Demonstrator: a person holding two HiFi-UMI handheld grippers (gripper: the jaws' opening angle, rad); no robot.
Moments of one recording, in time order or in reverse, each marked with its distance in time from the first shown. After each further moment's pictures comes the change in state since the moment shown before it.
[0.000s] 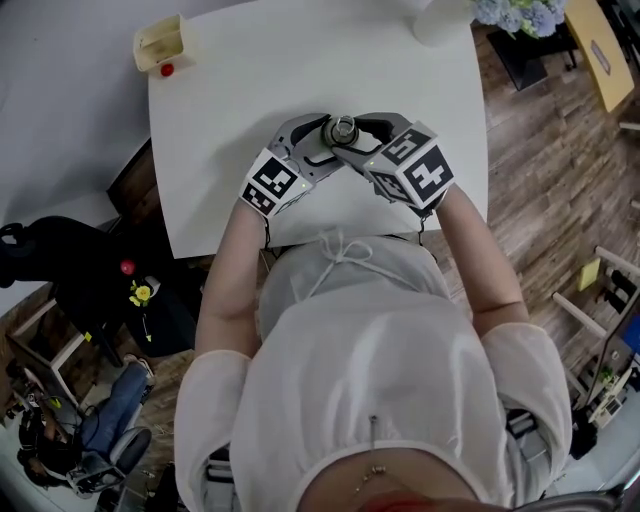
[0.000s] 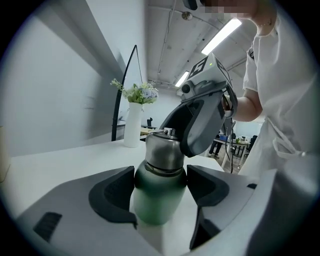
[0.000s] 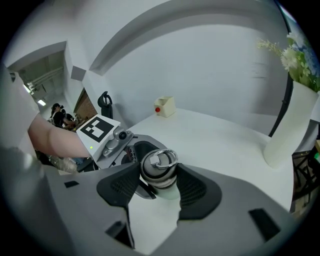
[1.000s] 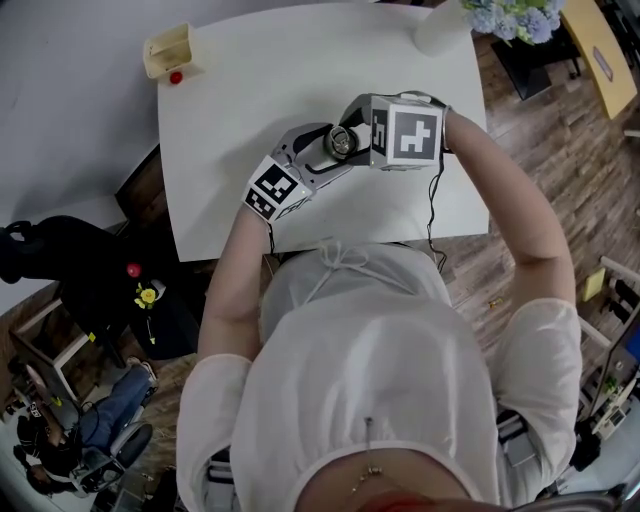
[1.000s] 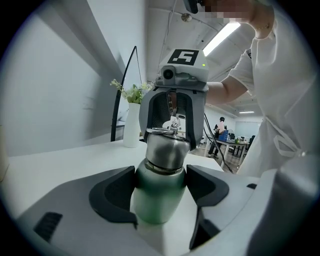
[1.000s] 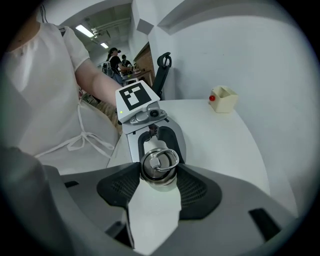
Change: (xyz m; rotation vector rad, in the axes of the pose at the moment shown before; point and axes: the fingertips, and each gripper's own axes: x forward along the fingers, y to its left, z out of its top) left arm -0.001 0.000 0.000 0.002 -0.012 -0.013; right arm -0.003 0.014 -0.002 -0.691 0.358 0.360
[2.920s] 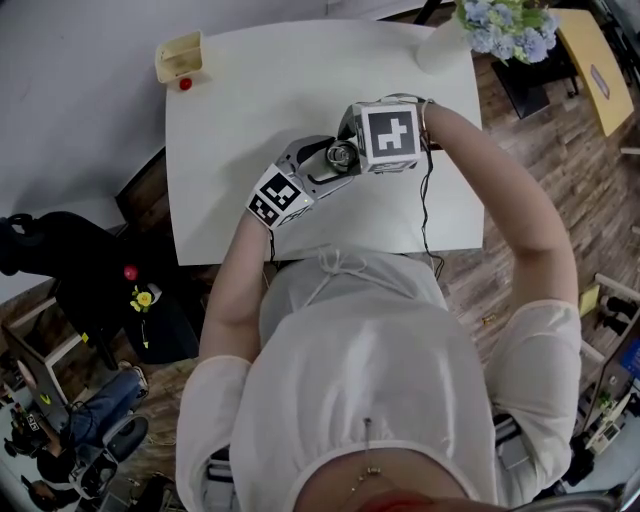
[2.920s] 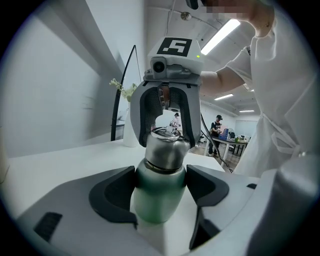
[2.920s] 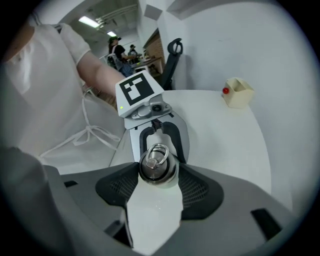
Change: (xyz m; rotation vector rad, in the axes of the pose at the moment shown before) left arm 0.003 -0.005 0.001 0.008 0.017 0.001; right arm 0.000 -0.004 -0.007 -0.099 0.161 0.080
